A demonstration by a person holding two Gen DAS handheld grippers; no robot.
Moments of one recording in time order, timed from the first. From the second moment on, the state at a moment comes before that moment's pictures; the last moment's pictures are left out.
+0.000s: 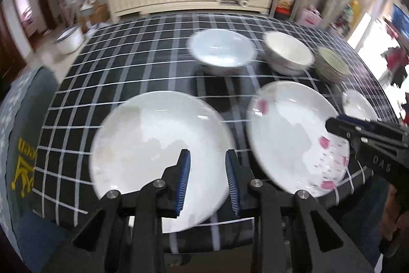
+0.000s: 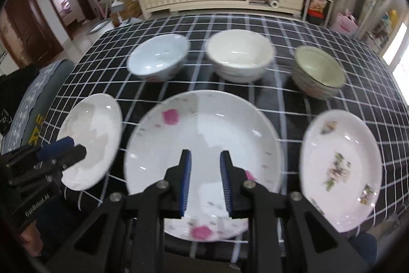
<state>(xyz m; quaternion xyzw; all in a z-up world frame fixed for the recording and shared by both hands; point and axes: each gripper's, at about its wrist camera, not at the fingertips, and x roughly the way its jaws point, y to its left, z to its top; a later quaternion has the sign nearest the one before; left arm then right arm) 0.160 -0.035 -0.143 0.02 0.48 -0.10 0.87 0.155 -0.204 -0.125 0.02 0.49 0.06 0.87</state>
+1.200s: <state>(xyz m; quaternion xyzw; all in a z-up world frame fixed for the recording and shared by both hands) 0.207 -0.080 -0.186 0.01 0.55 -0.17 0.82 0.166 -0.260 -0.152 0.05 0.52 0.03 0.85</state>
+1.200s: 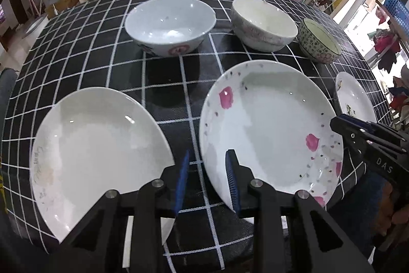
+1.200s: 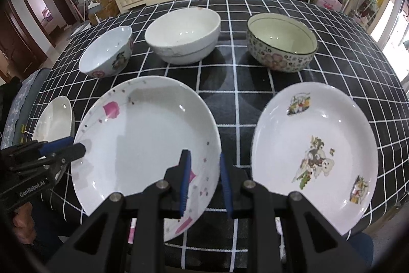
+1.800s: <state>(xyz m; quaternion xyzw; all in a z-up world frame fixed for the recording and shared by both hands) 0.215 -0.098 -0.209 0.03 0.56 -0.19 0.81 0.184 -0.264 -0.162 0.04 0.53 0.02 0.85</state>
